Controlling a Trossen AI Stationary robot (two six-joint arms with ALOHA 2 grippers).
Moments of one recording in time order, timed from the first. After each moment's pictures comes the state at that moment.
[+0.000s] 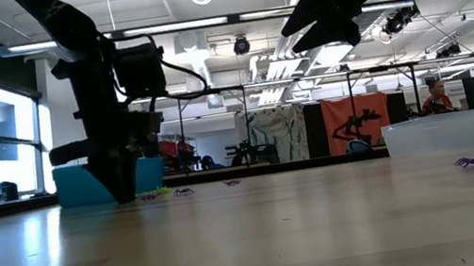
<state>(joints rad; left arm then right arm) 0.32 1.63 0.77 -0.52 -0.06 0.59 -0.12 1.16 0.76 -0.09 0.16 0.39</state>
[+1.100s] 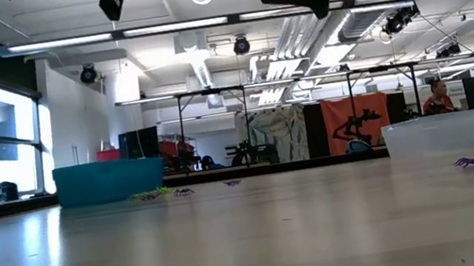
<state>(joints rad) 0.19 0.92 0.80 -0.04 0.19 -0.09 -0.09 1.16 0.76 0.23 0.03 0.24</state>
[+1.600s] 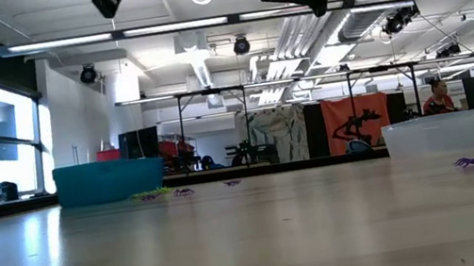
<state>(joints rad) 0.15 0.92 0.86 -0.21 0.33 -0.19 -0.08 1.16 0.76 0.24 0.02 0.20</state>
